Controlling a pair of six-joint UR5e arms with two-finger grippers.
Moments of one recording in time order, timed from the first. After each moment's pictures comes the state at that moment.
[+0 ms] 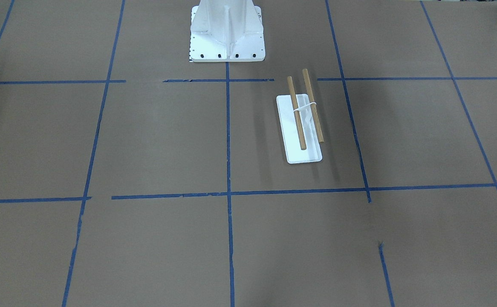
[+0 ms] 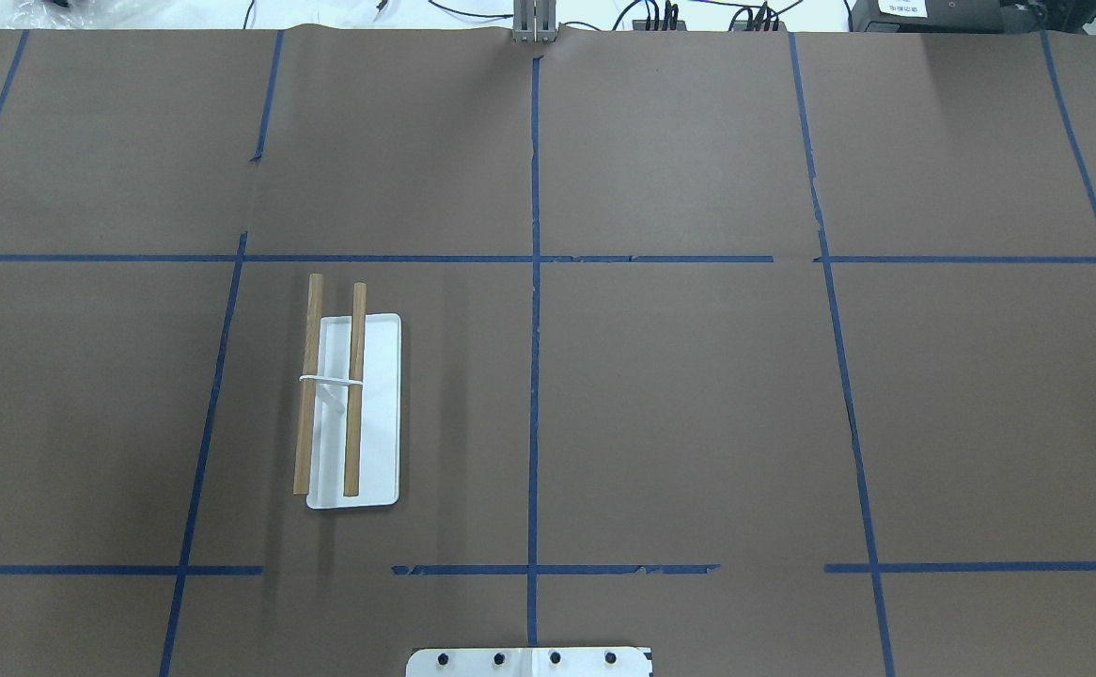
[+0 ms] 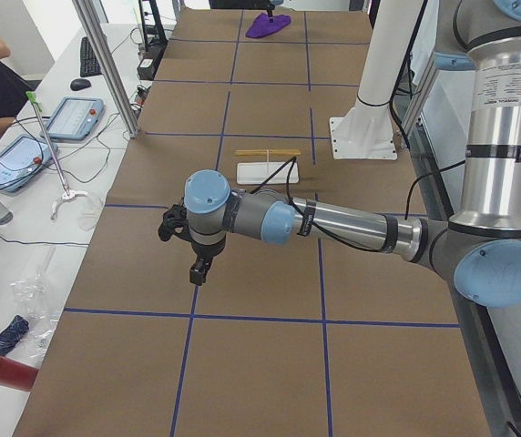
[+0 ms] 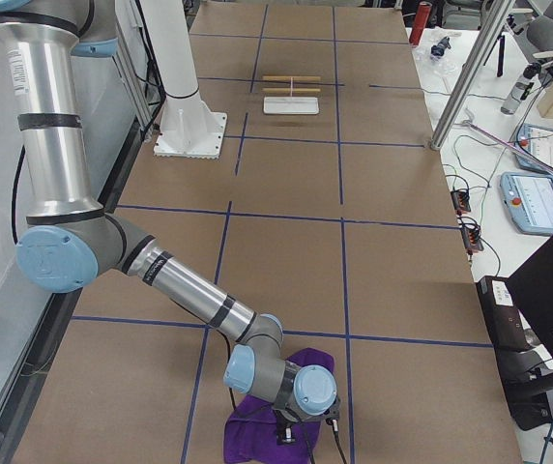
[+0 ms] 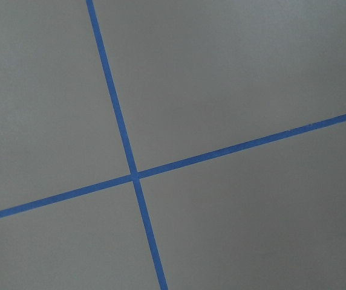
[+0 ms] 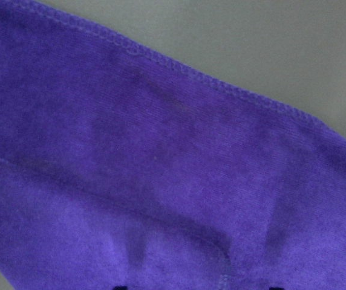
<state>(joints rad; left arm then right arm) -1.54 -1.58 -1.74 -1.65 -2.39 0.08 1.60 -1.46 0.89 -1.31 2.28 -0.36</state>
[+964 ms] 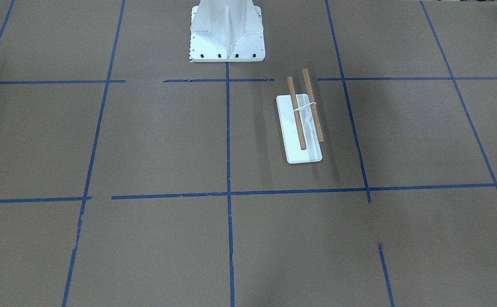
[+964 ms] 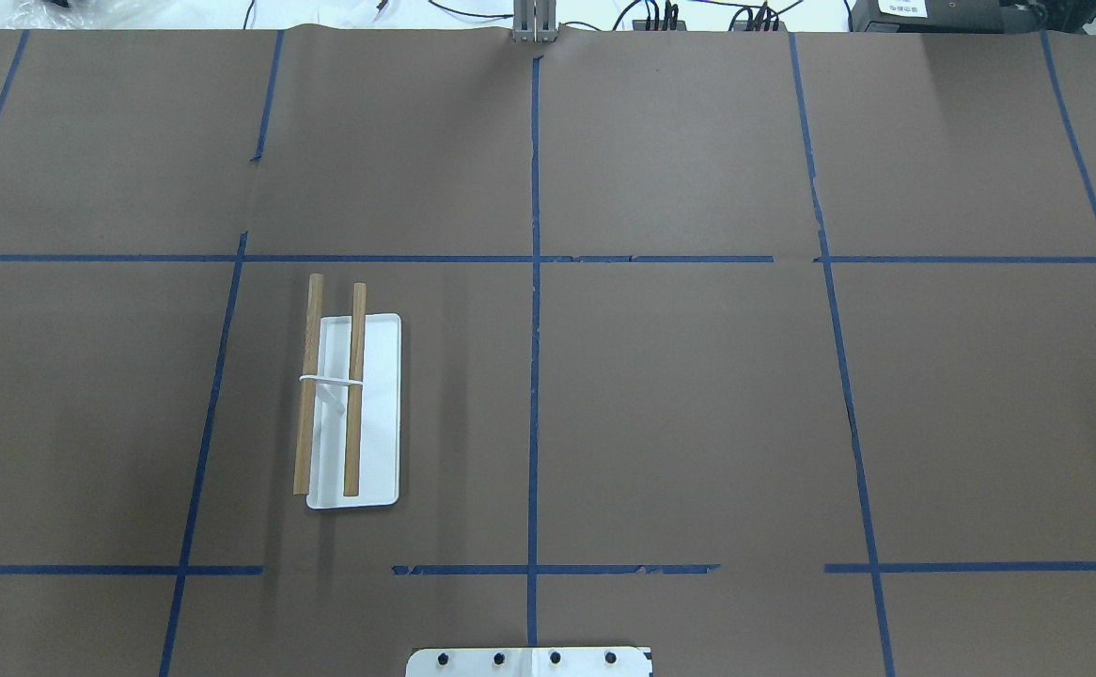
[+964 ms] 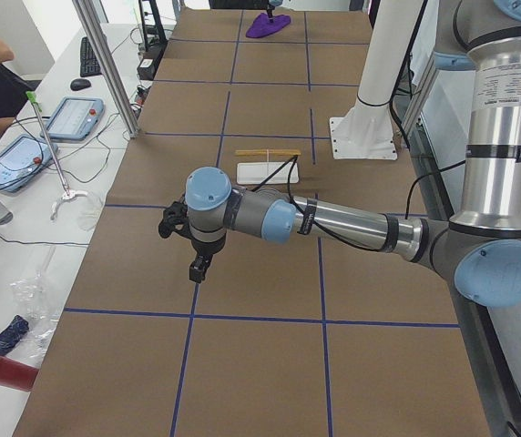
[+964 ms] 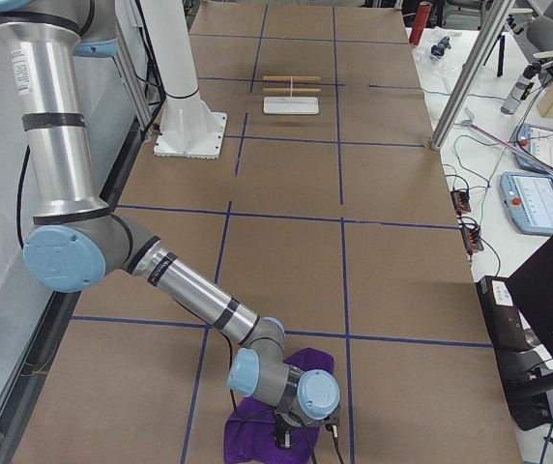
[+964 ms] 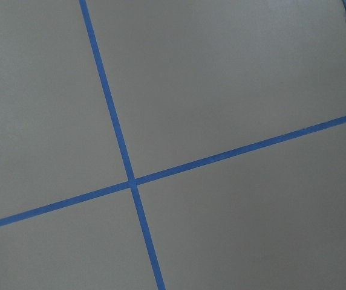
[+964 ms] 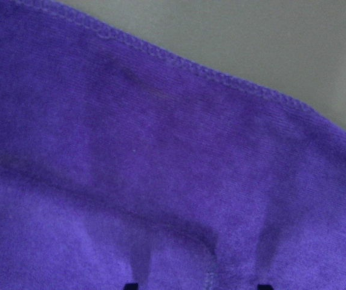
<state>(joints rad) -1.54 -1.57 -1.76 -1.65 -2.39 0.08 1.60 -1.44 0.84 -1.31 2.27 -0.35</state>
